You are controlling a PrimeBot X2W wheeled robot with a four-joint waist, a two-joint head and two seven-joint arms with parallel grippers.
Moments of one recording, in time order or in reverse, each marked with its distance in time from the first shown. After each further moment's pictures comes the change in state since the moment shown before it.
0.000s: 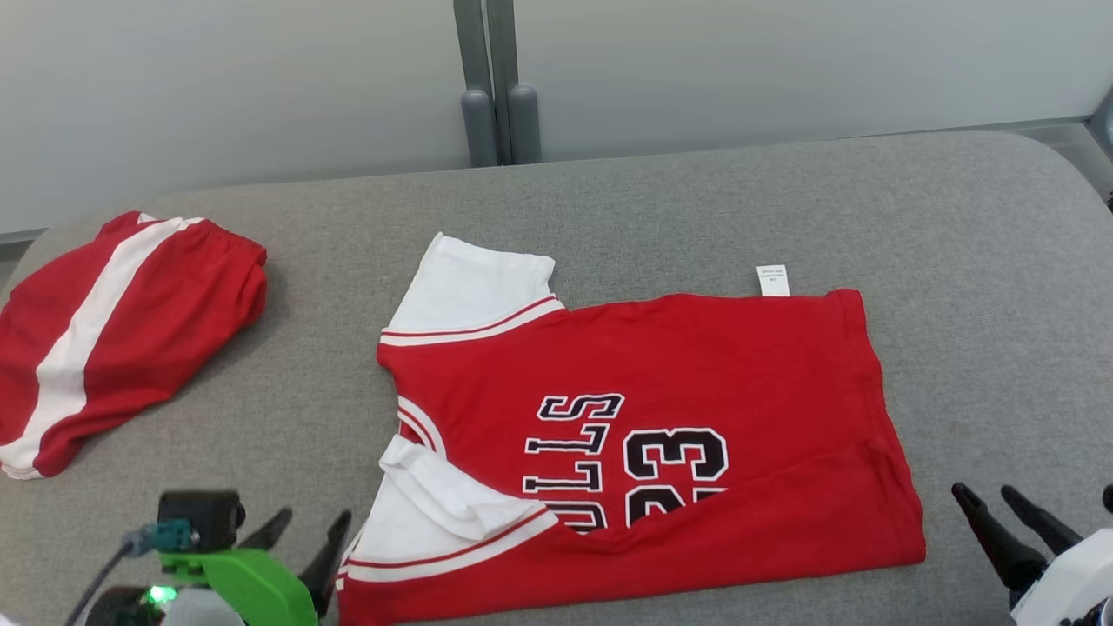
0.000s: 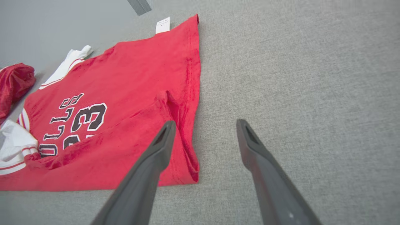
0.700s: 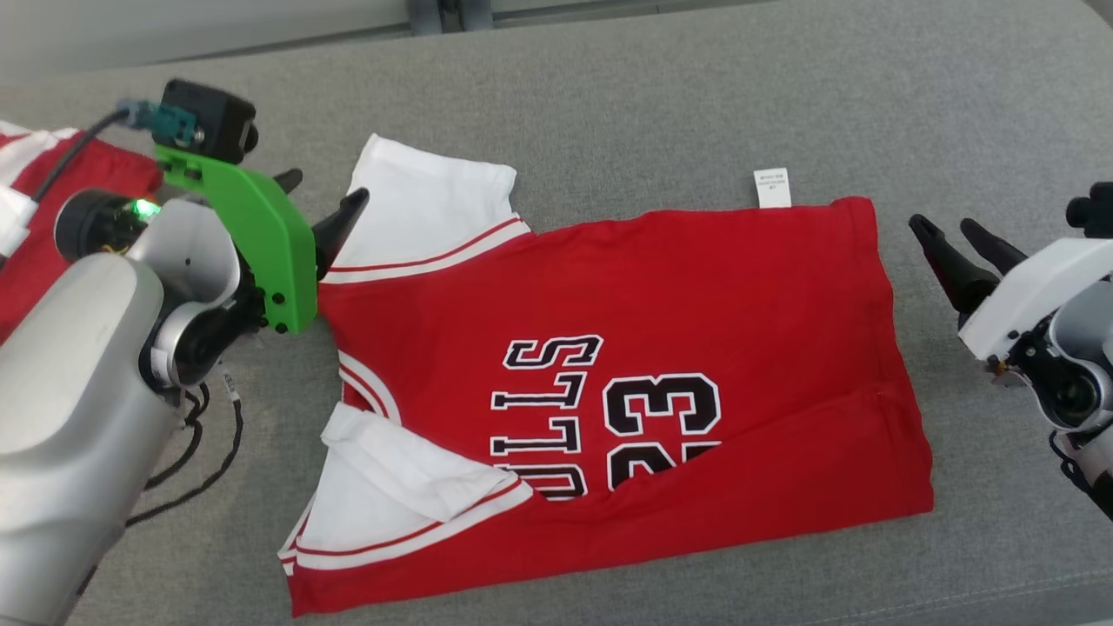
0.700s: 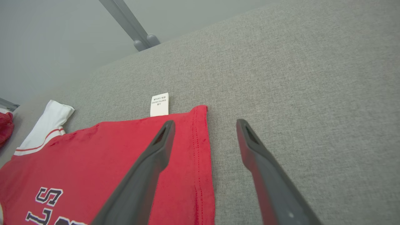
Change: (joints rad) left arm -0.777 -0.114 -0.052 0.293 0.036 -0.240 0.353; right arm -0.563 0.141 -0.066 0.185 -0.083 0.000 0.255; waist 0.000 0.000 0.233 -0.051
